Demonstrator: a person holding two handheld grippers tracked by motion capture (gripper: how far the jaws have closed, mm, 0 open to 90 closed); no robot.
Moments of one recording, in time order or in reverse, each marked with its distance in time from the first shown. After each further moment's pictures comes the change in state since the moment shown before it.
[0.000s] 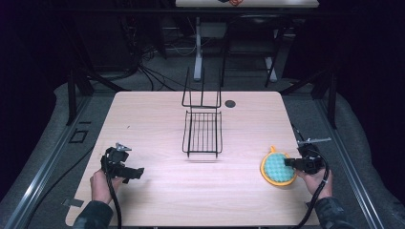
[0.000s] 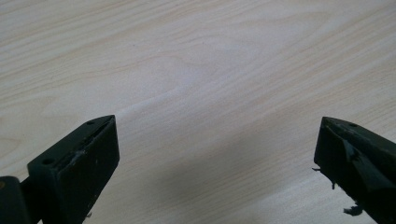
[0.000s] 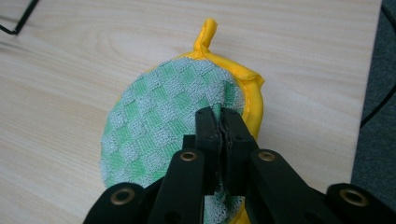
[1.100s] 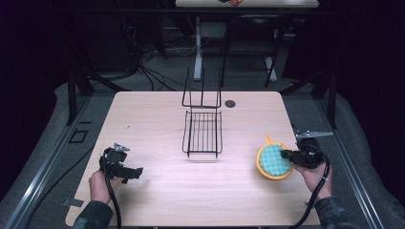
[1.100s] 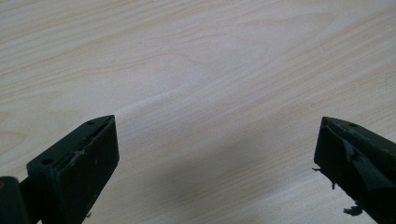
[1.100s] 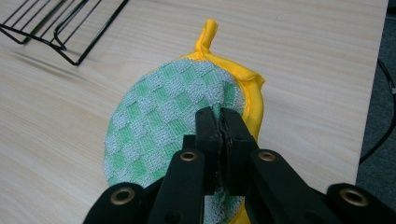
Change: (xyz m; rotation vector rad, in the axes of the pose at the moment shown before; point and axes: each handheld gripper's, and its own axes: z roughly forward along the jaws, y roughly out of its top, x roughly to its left) left arm 0.003 -0.003 -0.001 -0.008 0.003 -0.015; right arm 0.031 0.021 -0.028 -0.094 0.026 -0.111
